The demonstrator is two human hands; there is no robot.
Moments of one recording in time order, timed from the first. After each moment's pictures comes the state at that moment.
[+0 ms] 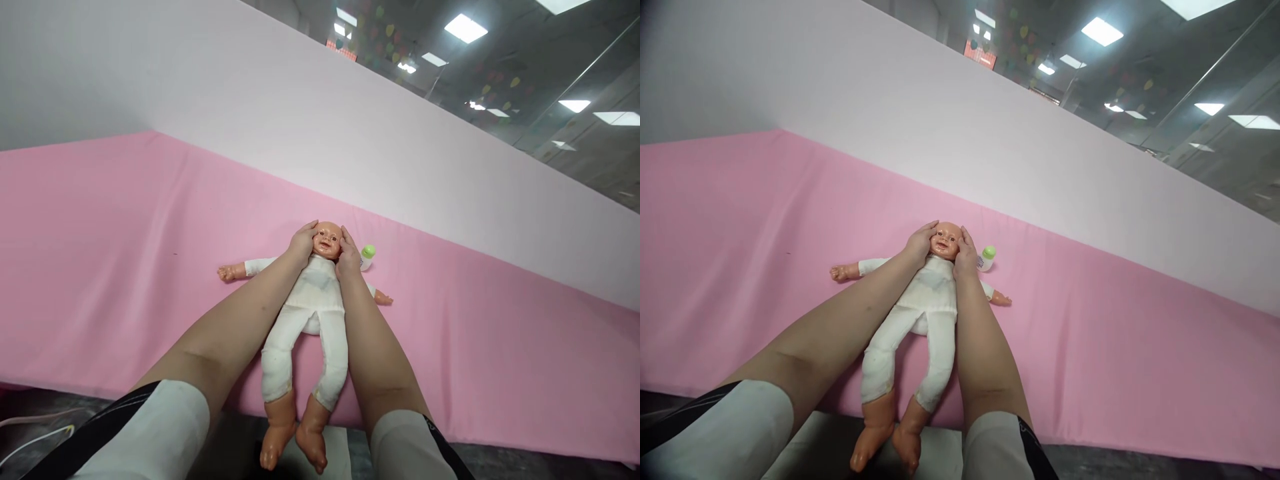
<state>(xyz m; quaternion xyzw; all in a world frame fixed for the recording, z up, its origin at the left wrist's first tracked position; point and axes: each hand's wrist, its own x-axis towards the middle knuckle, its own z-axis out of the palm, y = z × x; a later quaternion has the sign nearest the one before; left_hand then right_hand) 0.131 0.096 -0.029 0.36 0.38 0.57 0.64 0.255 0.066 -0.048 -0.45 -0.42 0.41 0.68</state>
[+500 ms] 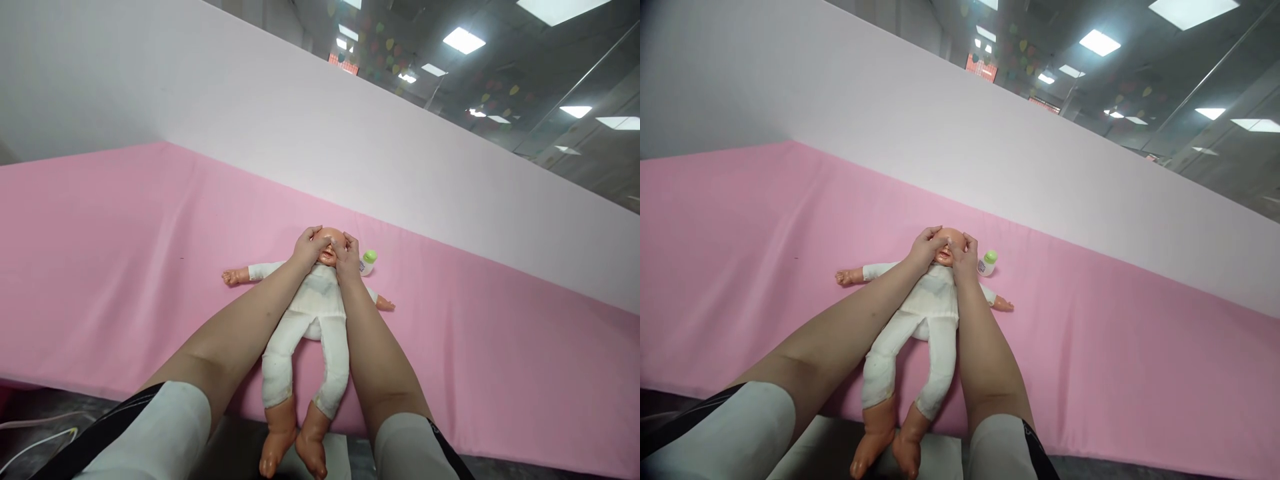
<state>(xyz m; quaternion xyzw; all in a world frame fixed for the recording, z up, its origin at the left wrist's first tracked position) 0.131 0.090 -0.034 0.43 0.37 0.59 0.56 0.248 0.055 -0.040 -0.50 -0.45 0.31 0.67</state>
